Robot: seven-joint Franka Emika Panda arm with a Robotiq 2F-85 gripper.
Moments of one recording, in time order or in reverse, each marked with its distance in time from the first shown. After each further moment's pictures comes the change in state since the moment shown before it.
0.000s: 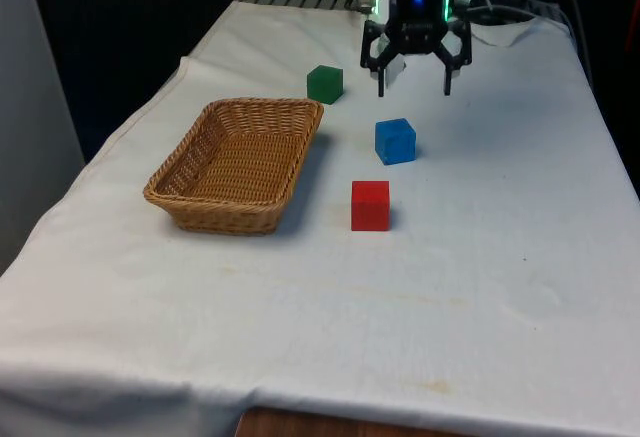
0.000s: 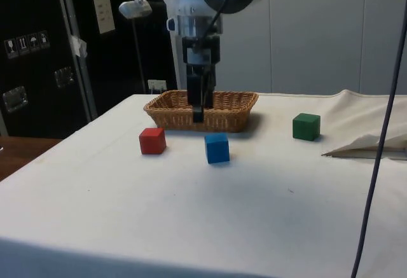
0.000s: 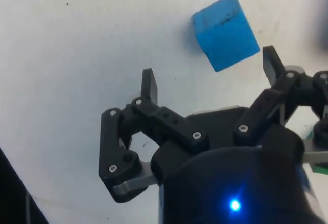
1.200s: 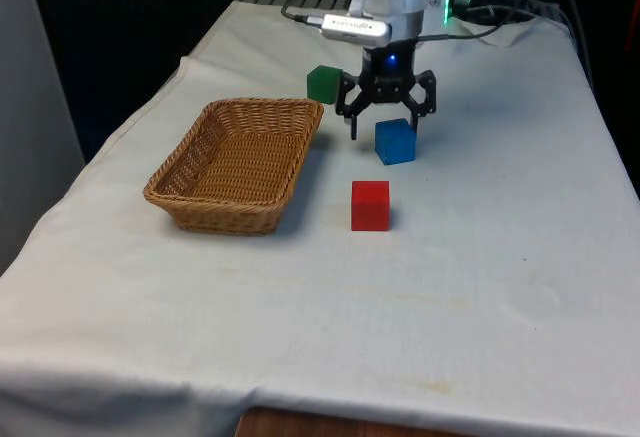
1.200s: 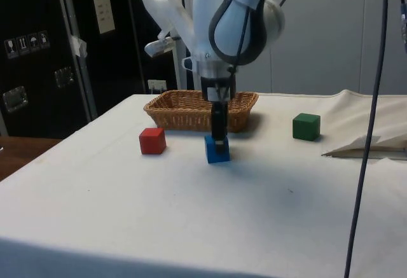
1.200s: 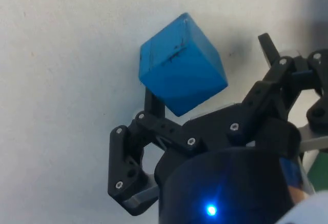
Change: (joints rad) arm -0.024 0.210 -0.016 -0.040 0.093 0.218 -0.248
